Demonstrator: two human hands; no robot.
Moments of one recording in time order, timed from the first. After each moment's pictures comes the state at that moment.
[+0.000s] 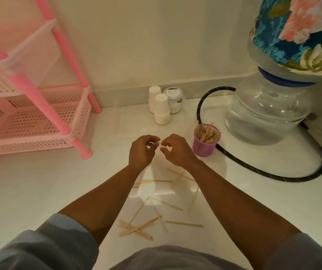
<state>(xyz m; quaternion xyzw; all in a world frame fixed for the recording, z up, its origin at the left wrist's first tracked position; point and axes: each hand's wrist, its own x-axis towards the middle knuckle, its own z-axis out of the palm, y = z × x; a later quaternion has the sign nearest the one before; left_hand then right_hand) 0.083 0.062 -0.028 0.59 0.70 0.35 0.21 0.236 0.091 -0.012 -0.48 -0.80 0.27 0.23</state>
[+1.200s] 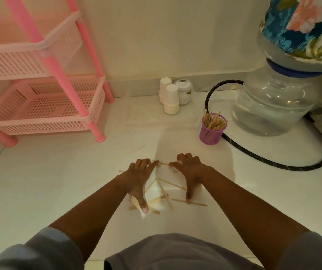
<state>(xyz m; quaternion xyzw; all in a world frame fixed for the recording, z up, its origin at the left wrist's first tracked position) 0.049 -0.061 -0.040 0.76 0.59 -0.20 0.20 0.271 0.017 -0.043 -0.36 -0.89 0.10 -0.24</state>
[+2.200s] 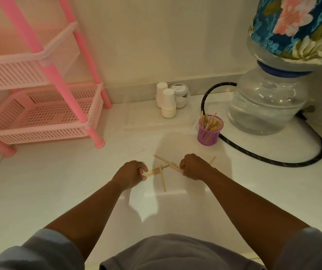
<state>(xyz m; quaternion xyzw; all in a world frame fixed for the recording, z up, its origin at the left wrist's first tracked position) 0.023 -0.055 -0.052 0.62 0.72 0.09 0.29 0.273 0.020 -0.038 -0.48 -0.85 0.20 -0.09</state>
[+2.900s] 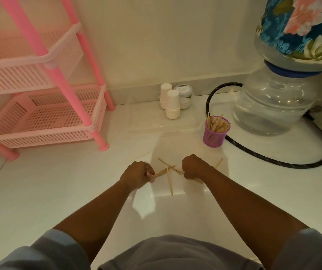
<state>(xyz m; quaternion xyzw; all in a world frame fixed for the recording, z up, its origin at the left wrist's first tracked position) 0.023 -0.044 -0.048 0.60 0.73 0.08 0.32 0.241 0.029 -0.041 -0.51 -0.82 0.22 -0.15</state>
